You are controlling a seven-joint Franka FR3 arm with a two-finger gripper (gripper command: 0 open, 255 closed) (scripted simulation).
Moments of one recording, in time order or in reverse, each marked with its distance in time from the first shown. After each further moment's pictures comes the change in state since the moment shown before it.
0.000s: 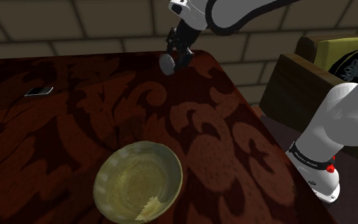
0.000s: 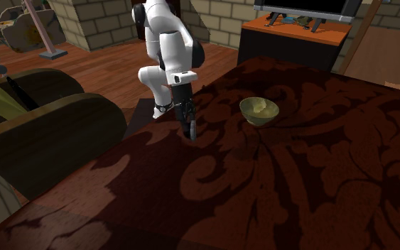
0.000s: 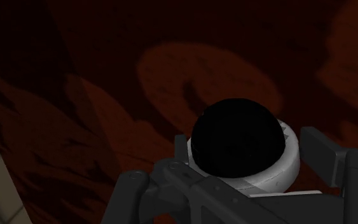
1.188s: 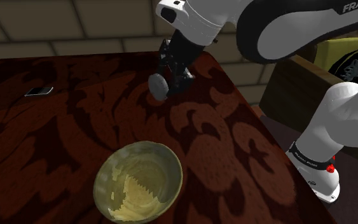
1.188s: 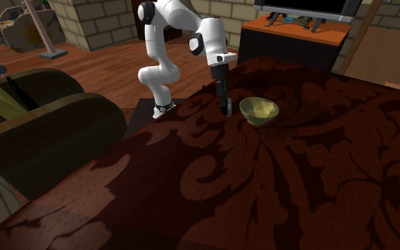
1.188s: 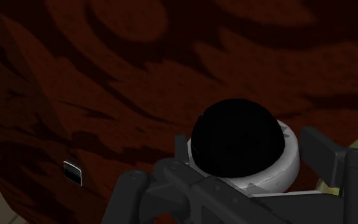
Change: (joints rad) arm 0.070 -0.151 0.283 -0.043 -0.067 -0.085 0.403
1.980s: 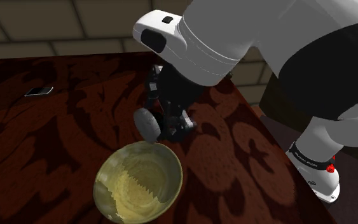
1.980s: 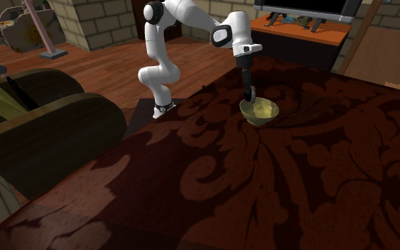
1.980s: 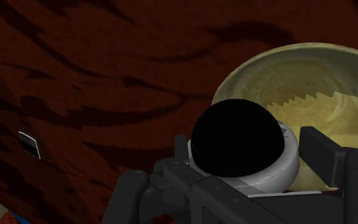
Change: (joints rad) arm -0.007 0.035 0.295 0.121 -0.090 -0.089 0.349
